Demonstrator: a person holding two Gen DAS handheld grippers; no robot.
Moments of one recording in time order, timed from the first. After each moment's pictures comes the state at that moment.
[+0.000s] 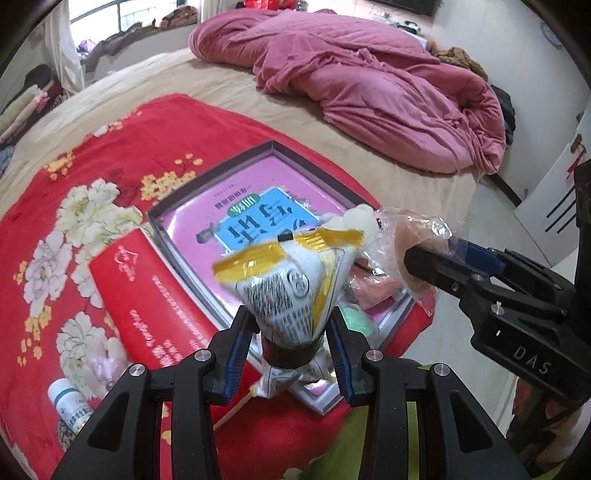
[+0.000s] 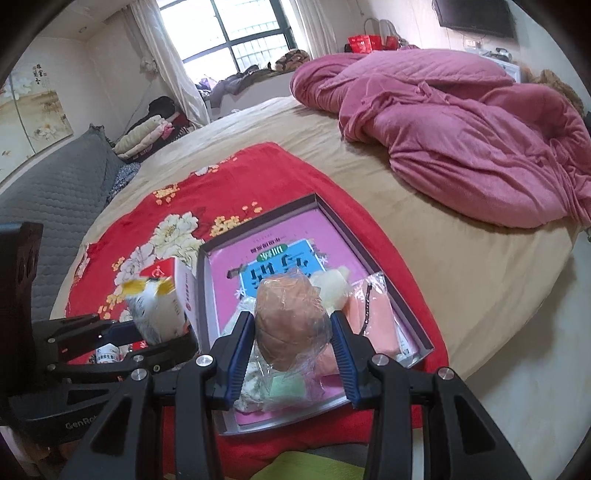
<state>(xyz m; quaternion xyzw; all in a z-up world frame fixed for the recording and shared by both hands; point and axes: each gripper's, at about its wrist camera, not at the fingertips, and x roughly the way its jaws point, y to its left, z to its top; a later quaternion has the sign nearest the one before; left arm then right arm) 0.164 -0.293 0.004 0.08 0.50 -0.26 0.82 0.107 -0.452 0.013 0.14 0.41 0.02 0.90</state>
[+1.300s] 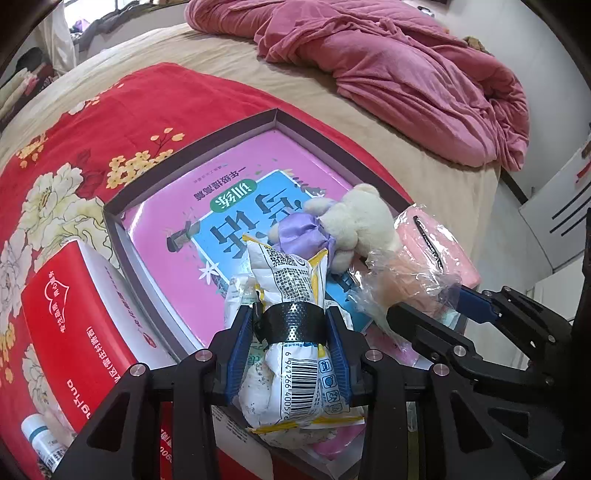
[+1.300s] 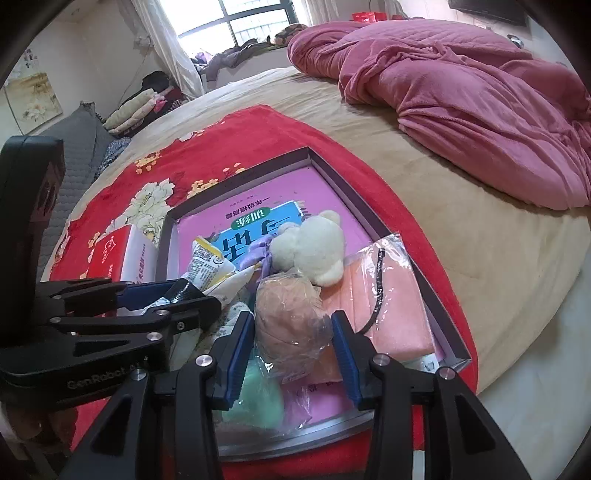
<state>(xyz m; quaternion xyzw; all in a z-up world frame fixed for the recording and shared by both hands) 0.224 -0.324 -0.057 0.08 0.54 -0.25 0.80 0.146 -0.452 -0.051 0.12 0.45 0.03 0.89</state>
